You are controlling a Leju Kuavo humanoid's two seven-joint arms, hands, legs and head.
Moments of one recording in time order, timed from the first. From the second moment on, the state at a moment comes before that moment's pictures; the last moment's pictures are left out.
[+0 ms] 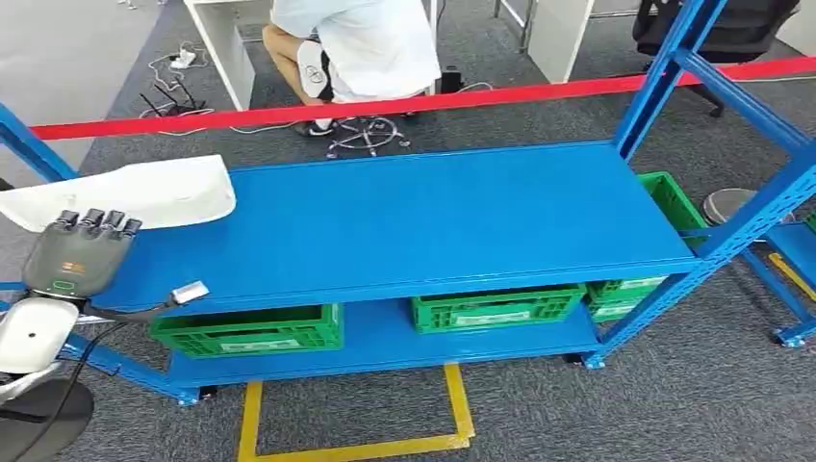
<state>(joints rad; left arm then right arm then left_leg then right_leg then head) 0.09 0.92 -0.55 -1.68 -1.57 0.47 0.70 -0.06 0.06 0.82 -0.15 -0.62 -0.30 -0.17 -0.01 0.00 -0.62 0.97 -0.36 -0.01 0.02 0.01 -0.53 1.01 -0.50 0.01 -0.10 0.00</state>
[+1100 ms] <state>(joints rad) 0.07 0.92 -0.57 -1.67 -1.57 0.48 0.70 -0.05 0.06 0.82 -0.15 -0.66 -0.29 -0.16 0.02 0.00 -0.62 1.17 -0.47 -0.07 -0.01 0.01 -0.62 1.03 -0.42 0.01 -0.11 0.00</state>
